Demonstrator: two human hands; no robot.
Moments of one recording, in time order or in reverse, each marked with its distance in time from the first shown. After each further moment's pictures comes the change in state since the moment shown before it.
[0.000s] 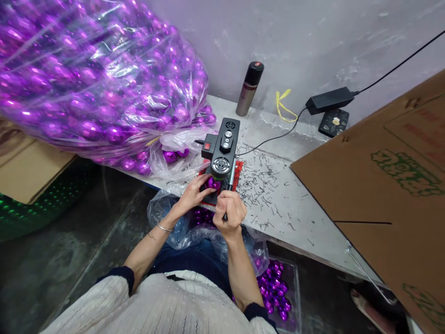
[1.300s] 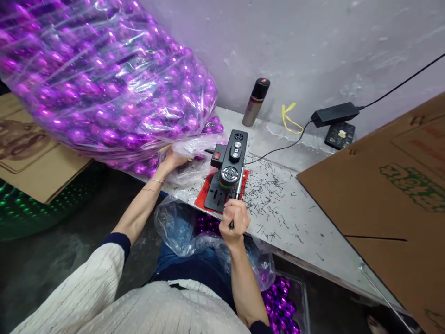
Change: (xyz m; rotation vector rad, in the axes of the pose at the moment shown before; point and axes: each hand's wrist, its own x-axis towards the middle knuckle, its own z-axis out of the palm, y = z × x) left_hand 0.113 -0.082 -0.125 0.541 -0.005 -0.277; right_hand -0.020 0.005 0.010 0.091 0.076 0.090
